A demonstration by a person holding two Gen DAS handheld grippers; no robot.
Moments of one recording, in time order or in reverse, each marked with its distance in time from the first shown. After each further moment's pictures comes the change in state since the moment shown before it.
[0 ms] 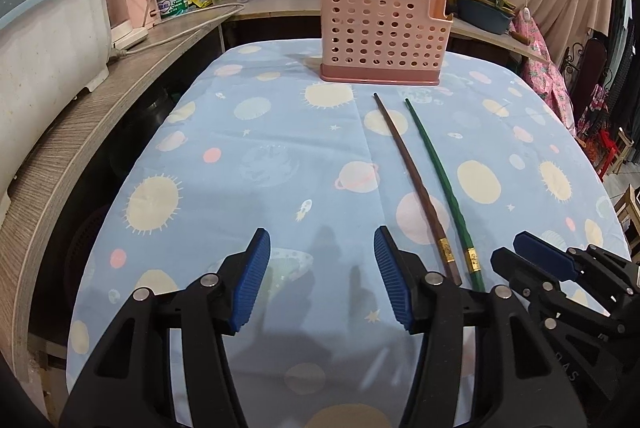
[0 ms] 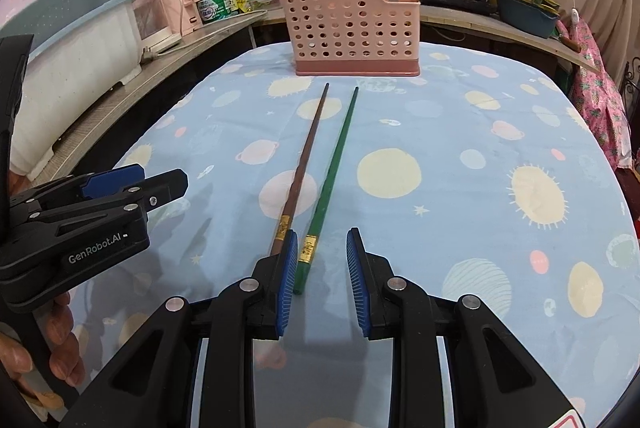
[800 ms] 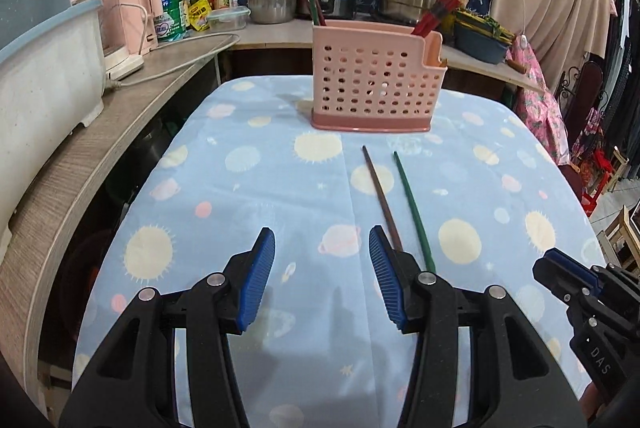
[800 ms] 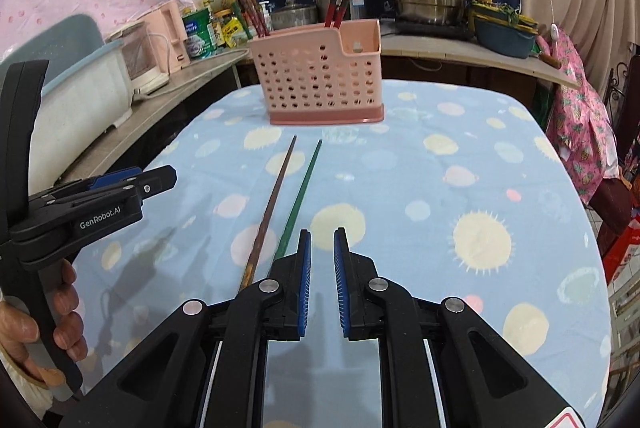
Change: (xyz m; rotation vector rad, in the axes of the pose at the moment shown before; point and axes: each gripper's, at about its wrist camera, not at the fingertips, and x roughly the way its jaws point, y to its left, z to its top) left arm -0.009 -0.008 0.037 -0.023 -0.069 -0.021; right arm -0.038 -0.038 0.024 0.027 -0.090 -0.023
